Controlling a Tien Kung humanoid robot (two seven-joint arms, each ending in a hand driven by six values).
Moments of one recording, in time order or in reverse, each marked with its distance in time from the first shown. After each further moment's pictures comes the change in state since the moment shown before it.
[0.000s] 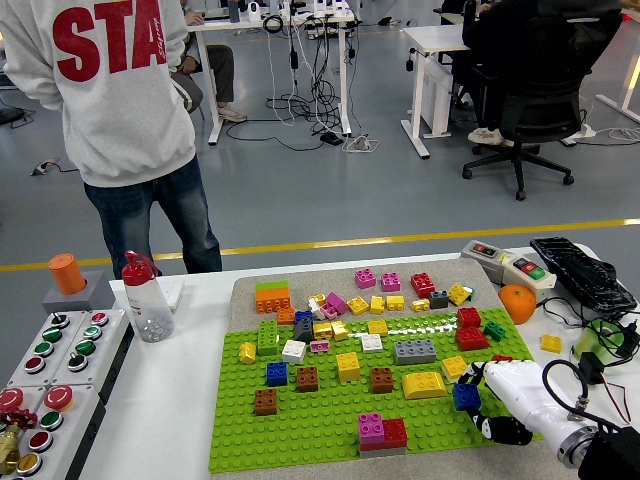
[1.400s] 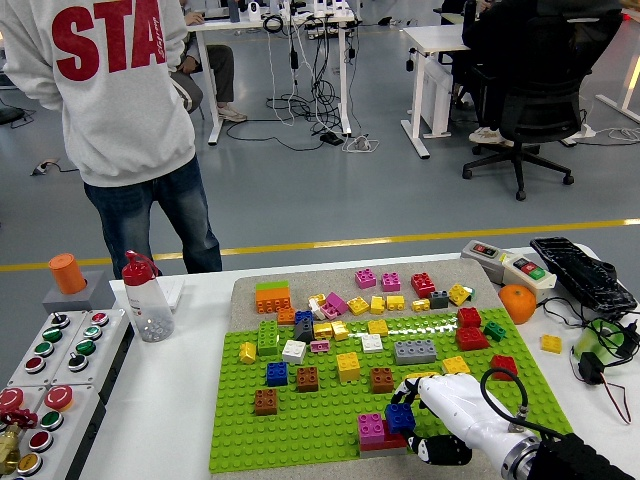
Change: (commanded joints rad) left arm 0.009 0.000 -0.003 0.000 0.007 -0.003 0.005; right arm 0.091 0.059 -0.149 0.145 0.058 0.074 -0.112
